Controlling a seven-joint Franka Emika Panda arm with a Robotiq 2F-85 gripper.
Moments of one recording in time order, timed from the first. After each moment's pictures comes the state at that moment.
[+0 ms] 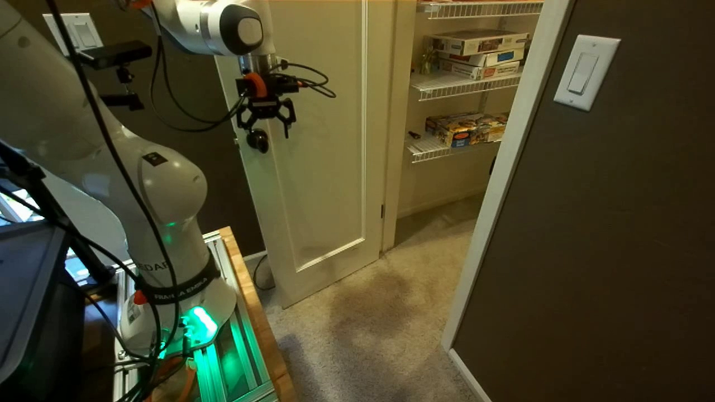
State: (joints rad) arm 0.50 -0.40 0.26 -2.60 0.12 2.20 -0.72
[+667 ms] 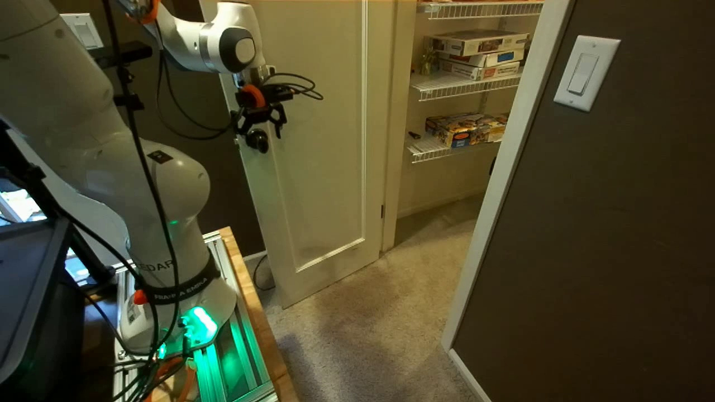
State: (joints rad) arm 0.57 -0.24 0.31 -2.57 0.13 2.42 -0.79
